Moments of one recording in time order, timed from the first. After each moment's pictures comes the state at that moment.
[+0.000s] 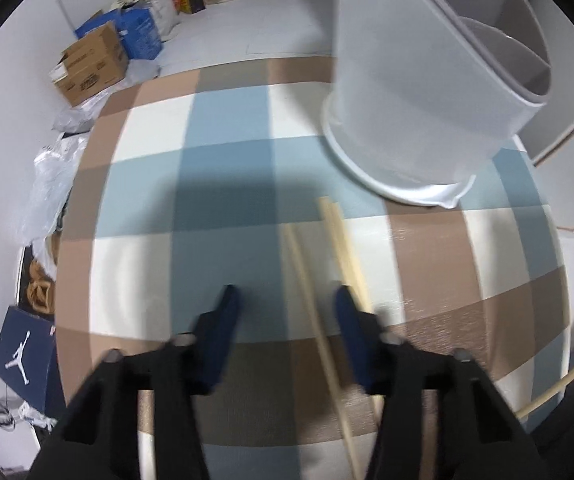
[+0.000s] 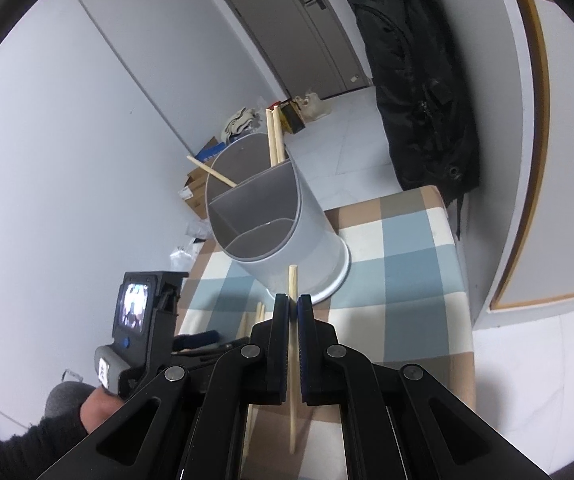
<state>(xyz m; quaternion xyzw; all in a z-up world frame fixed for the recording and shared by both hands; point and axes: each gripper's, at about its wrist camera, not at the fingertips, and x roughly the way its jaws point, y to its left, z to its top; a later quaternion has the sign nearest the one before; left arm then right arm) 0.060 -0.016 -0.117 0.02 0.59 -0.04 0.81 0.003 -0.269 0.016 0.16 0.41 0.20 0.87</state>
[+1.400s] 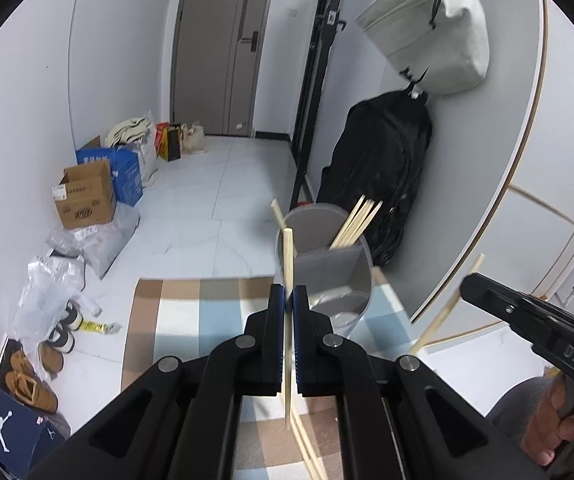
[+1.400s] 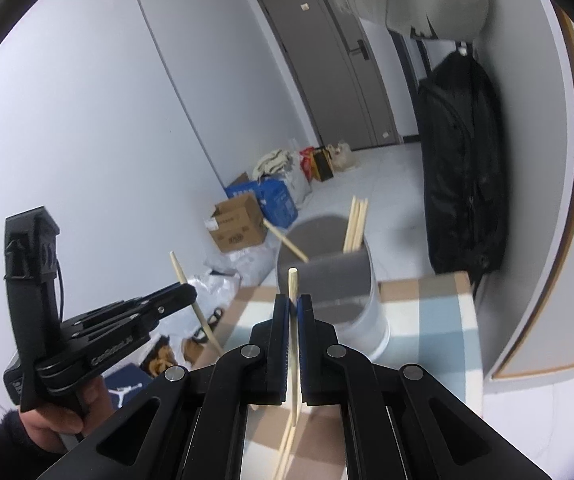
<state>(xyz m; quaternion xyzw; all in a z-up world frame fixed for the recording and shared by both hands) 0.013 0.011 0.044 -0.05 0.32 -0.12 0.94 0.000 -0.225 0.089 0.11 0.31 0.24 0.91</state>
